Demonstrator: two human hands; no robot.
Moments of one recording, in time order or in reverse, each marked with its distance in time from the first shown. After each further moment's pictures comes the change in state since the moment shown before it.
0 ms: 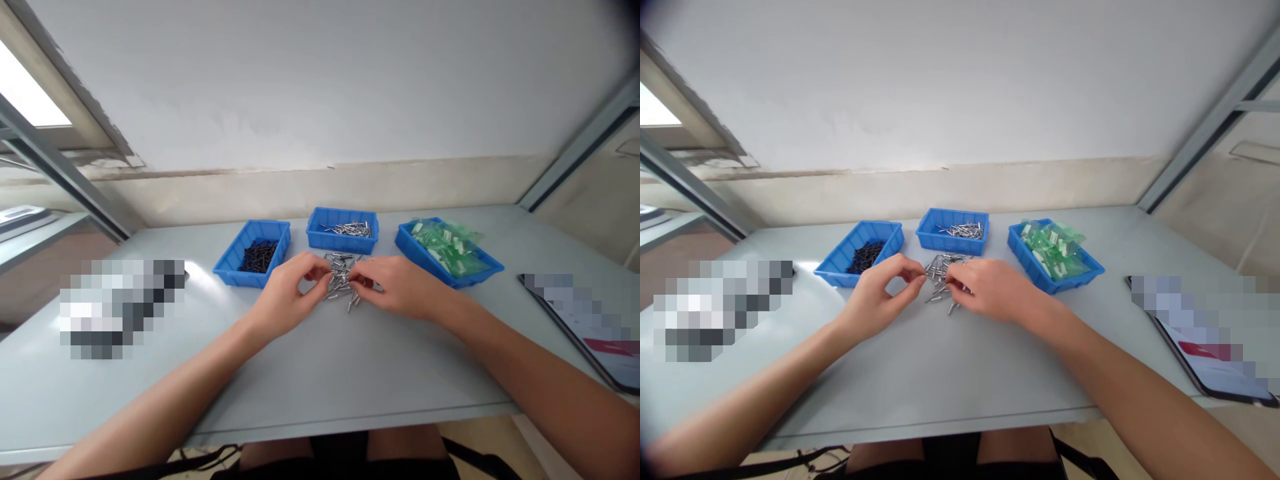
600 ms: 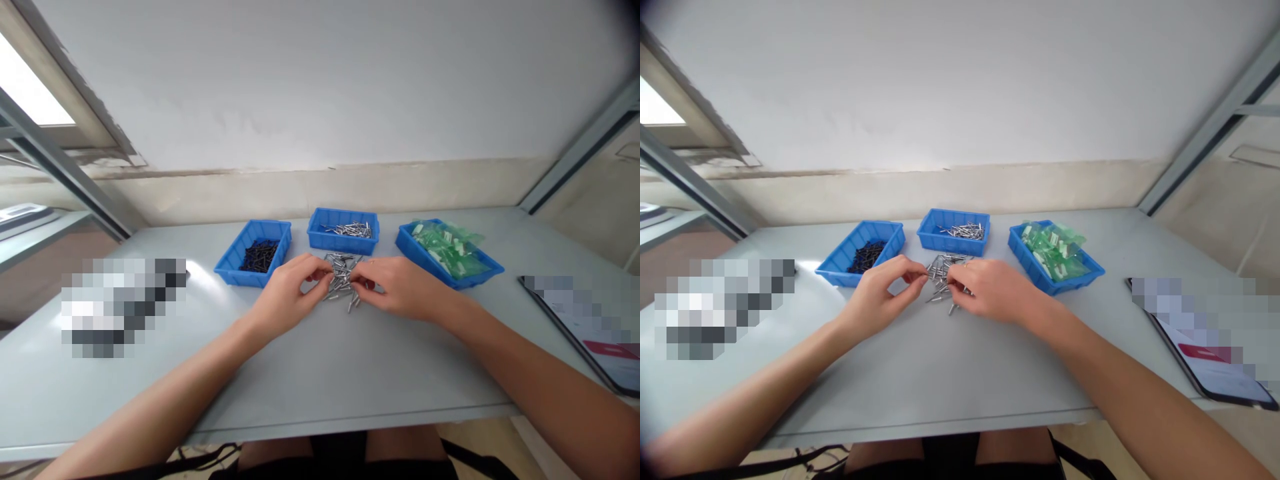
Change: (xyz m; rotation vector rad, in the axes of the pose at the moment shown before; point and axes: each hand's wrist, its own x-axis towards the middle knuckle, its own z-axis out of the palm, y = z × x) left_hand 0.001 0.000 -0.001 0.033 -0.022 0.028; right_hand -0.001 0.000 0.000 -0.026 0.009 -0.021
